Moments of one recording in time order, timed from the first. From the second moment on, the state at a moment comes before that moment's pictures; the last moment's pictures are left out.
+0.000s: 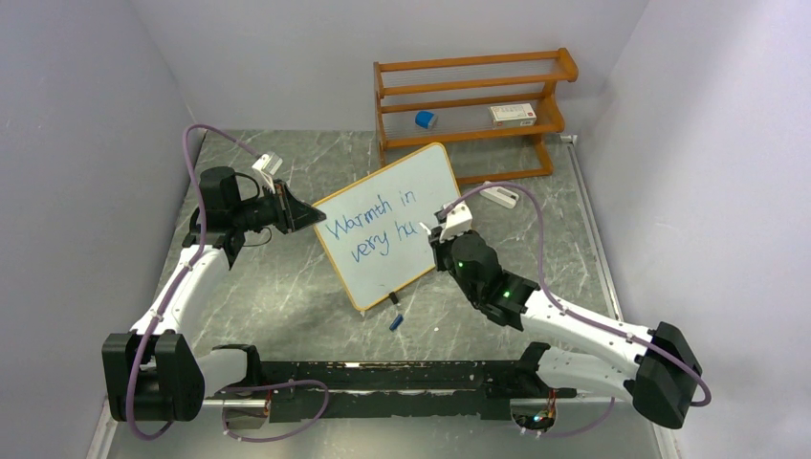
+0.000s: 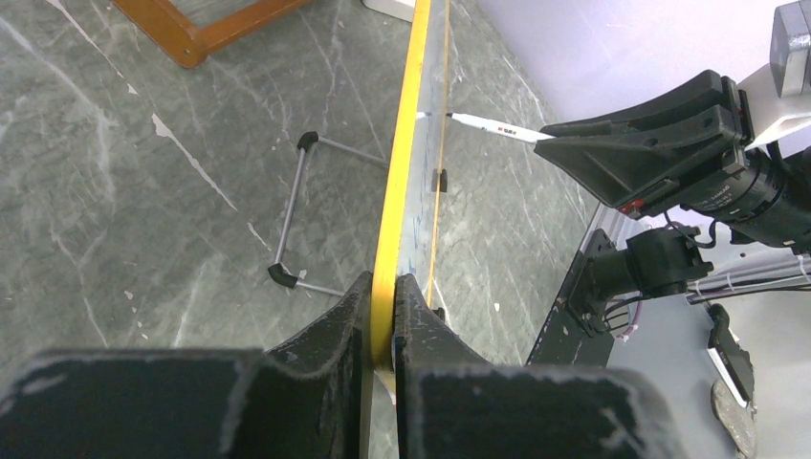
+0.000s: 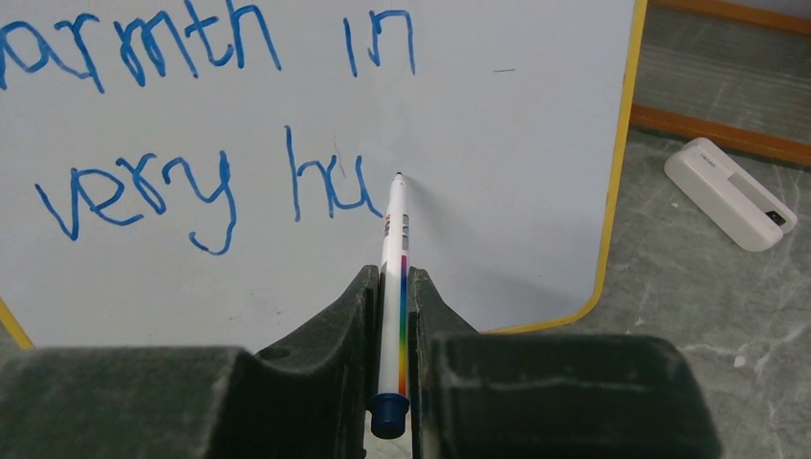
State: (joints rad) left arm -0.01 1.16 0.79 -0.06 0.96 -0.27; right arm 0.91 1.02 0.59 0.12 0.49 0.09
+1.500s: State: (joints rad) left arm -0.01 1.17 0.79 -0.06 0.96 -0.27; right arm 0.87 1.06 0.59 0.20 0.40 0.07
